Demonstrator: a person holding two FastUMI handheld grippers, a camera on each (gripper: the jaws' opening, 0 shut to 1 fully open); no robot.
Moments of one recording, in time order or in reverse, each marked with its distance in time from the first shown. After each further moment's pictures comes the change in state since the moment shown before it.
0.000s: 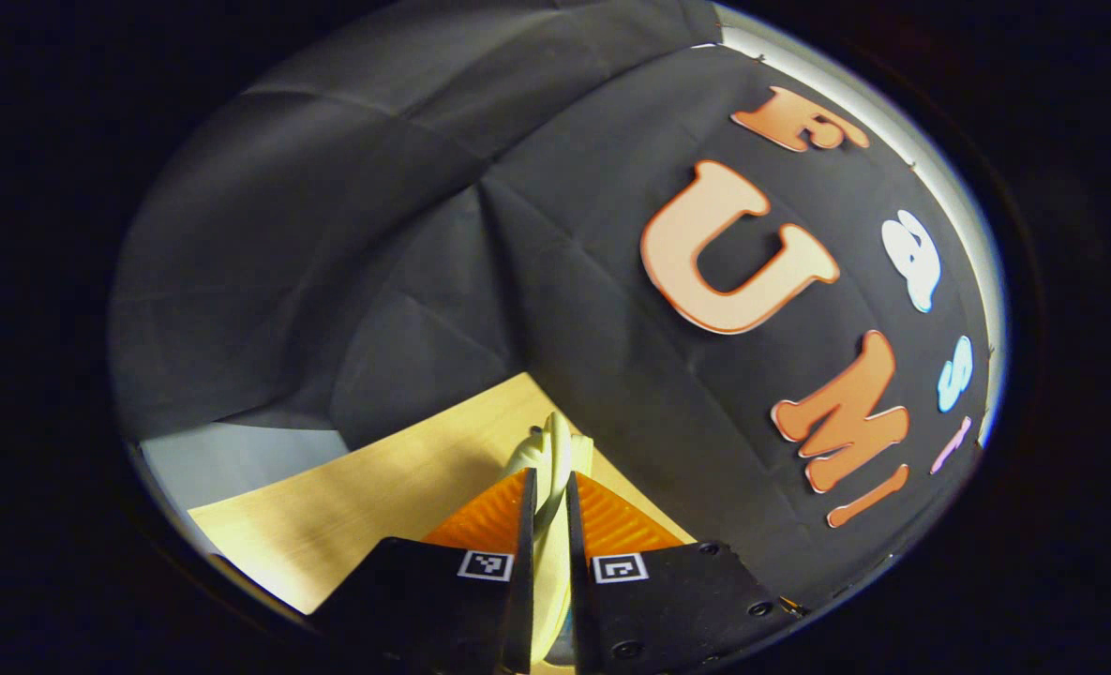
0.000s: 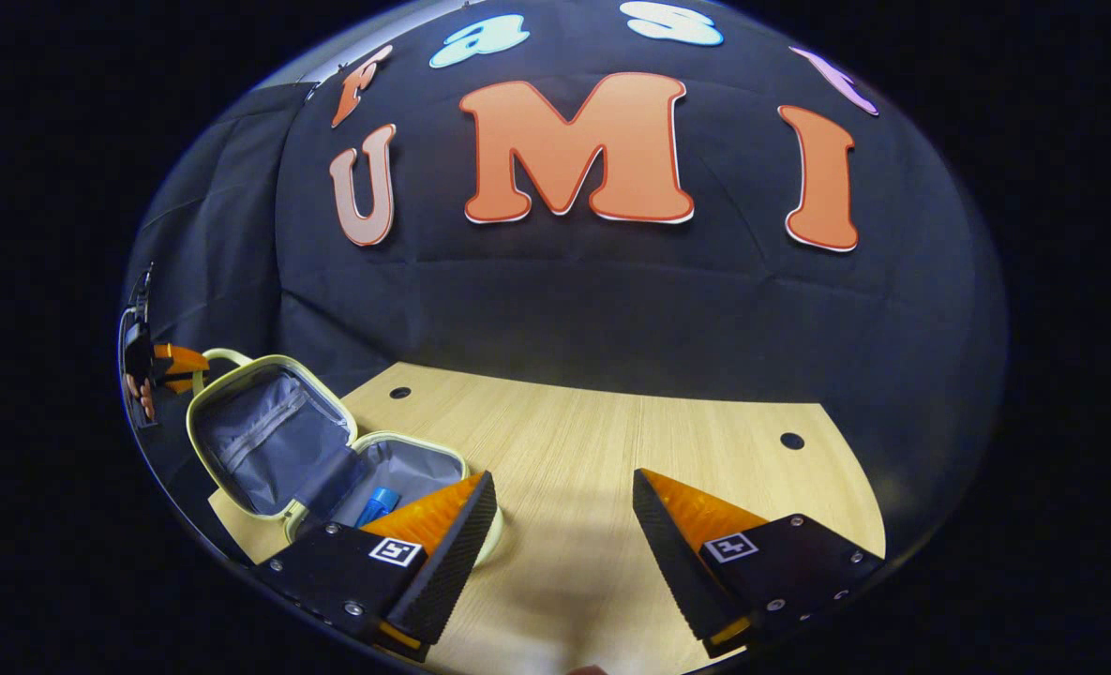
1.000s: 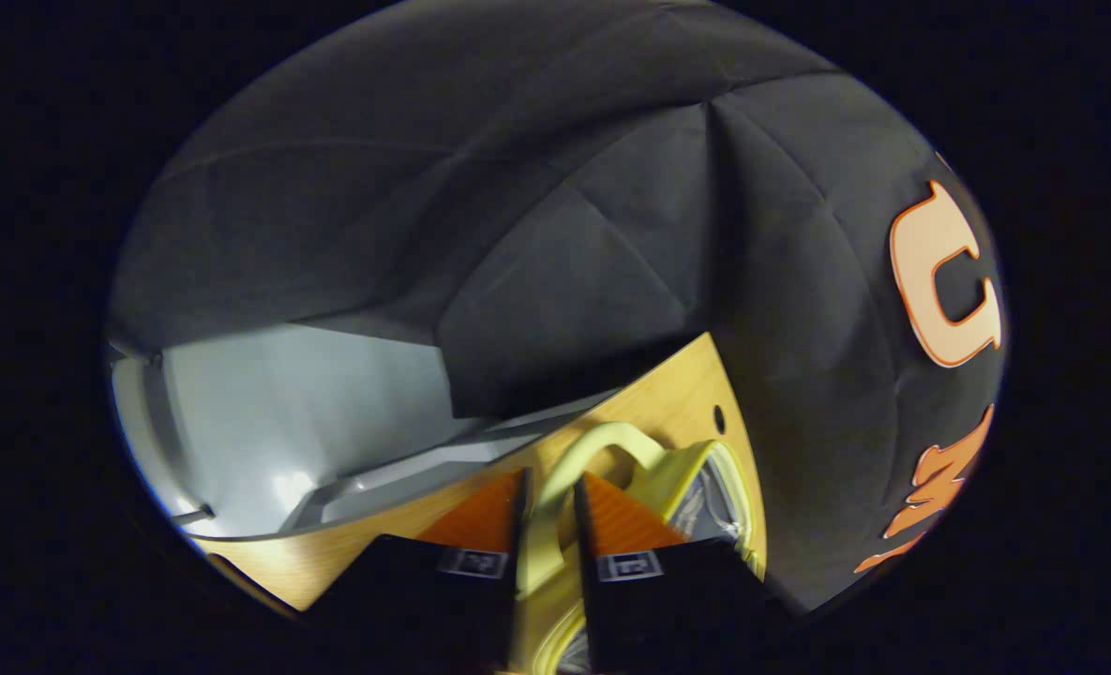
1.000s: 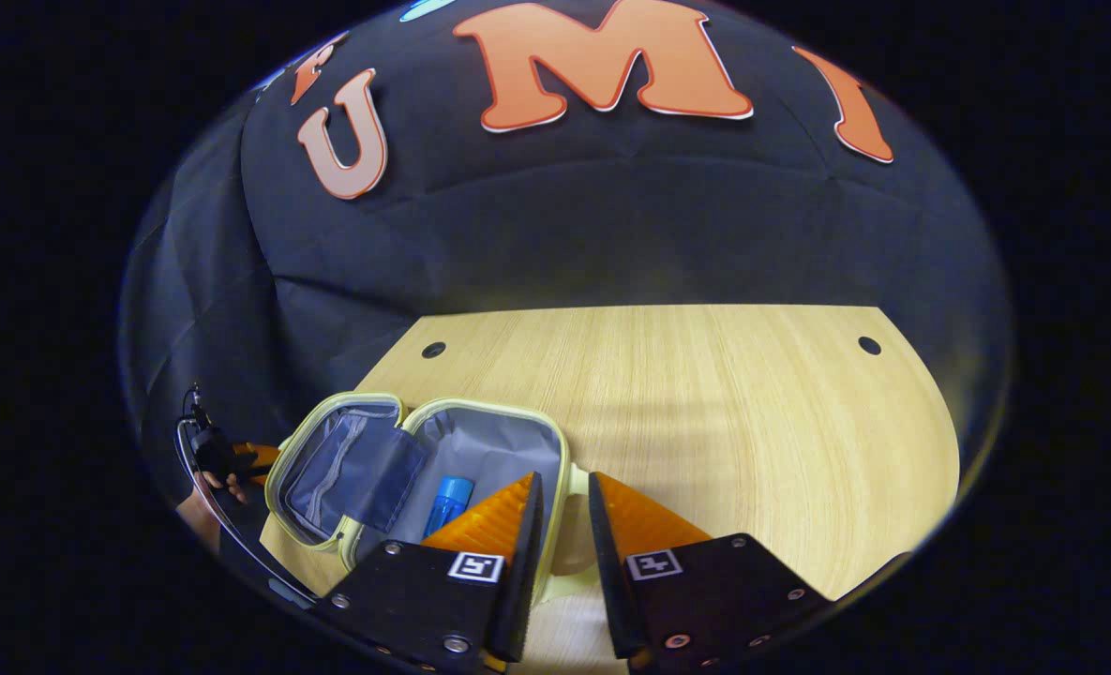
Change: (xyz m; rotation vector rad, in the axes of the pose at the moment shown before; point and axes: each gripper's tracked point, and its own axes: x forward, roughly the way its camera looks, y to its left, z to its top) left arm 0.110 0.271 -0.078 -0.270 0.208 0.374; right arm 0.055 0.114 -0.052 0.173 0.239 0.039
